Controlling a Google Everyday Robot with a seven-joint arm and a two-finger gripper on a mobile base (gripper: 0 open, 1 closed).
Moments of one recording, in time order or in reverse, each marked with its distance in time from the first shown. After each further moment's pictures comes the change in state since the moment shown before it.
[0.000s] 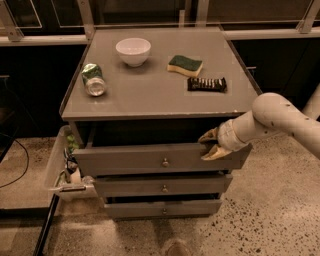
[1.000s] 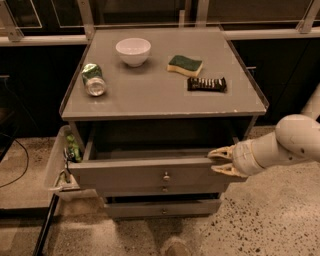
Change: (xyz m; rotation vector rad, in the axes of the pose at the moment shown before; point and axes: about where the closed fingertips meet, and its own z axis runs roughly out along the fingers) arm -0.011 0.084 -0.036 0.004 0.020 0.053
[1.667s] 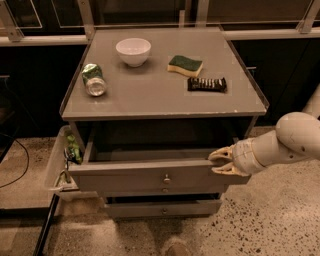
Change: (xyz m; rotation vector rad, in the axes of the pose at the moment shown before) arm -0.005 -0.003 -0.008 0.000 0.000 0.000
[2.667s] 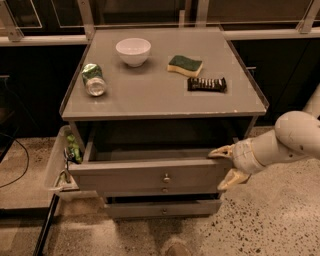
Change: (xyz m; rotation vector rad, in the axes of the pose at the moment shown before) arm -0.002 -0.002 0.002 -0.015 -0.003 0.003
